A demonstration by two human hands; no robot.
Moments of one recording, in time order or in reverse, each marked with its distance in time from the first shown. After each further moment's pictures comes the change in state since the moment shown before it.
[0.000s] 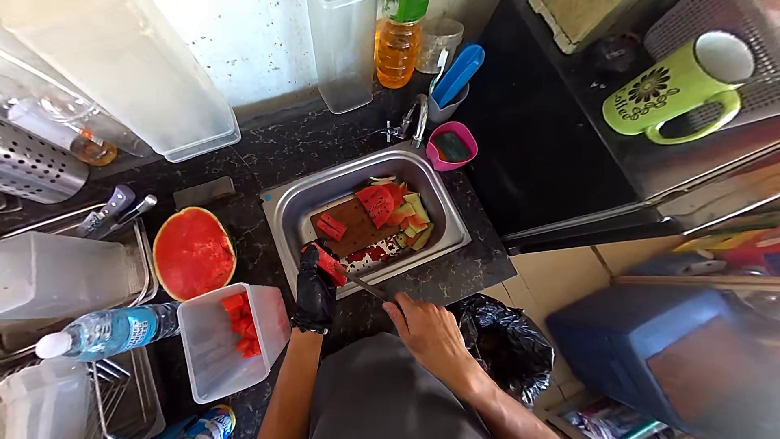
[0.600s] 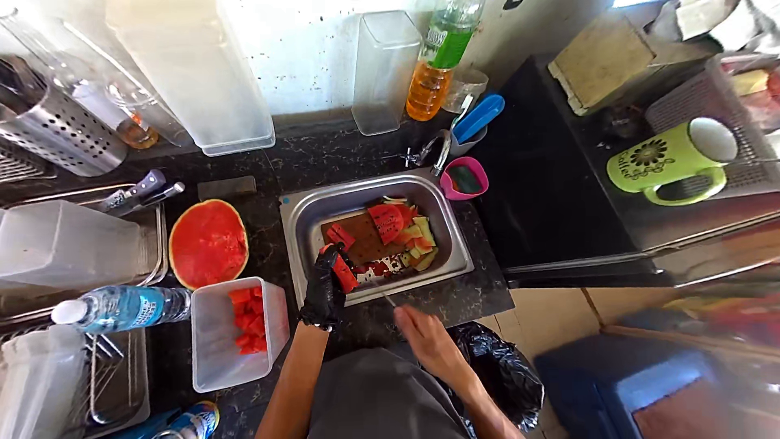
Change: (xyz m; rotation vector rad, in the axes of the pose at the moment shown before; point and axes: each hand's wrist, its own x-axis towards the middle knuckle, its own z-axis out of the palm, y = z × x) left_hand 0.004 0.013 0.006 -0.141 0.027 -0.083; right_hand 0.018 0.023 0.009 0.472 -0.117 -0.064
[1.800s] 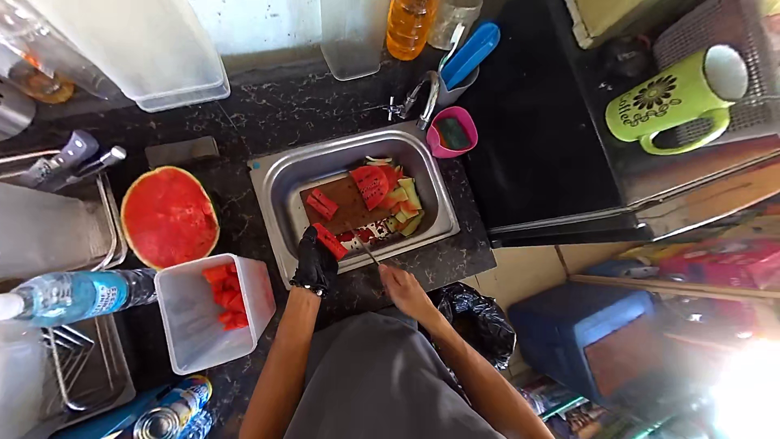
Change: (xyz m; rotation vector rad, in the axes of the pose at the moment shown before) left_hand 0.030 -0.051 -0.032 -0.011 0.056 -0.230; right_hand 0.043 0.047 0.019 0.033 -0.112 0.216
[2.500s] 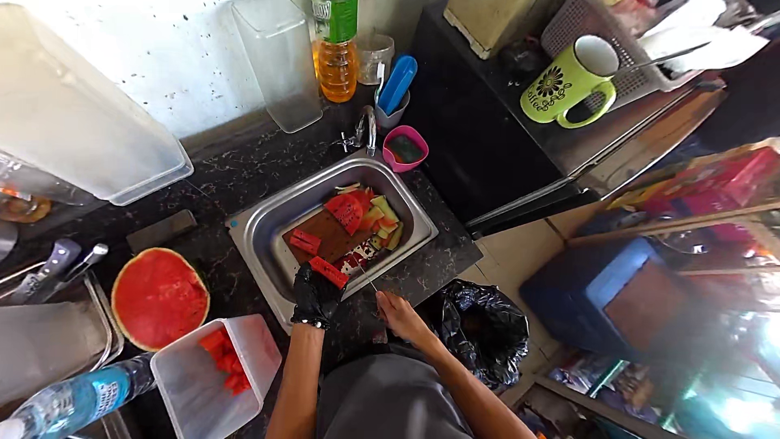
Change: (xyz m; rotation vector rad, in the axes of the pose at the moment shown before) left_hand -0.012 0.019 0.047 -0.073 0.090 -0.249; right_hand -0.016 0.016 0.026 0.246 0.124 0.082
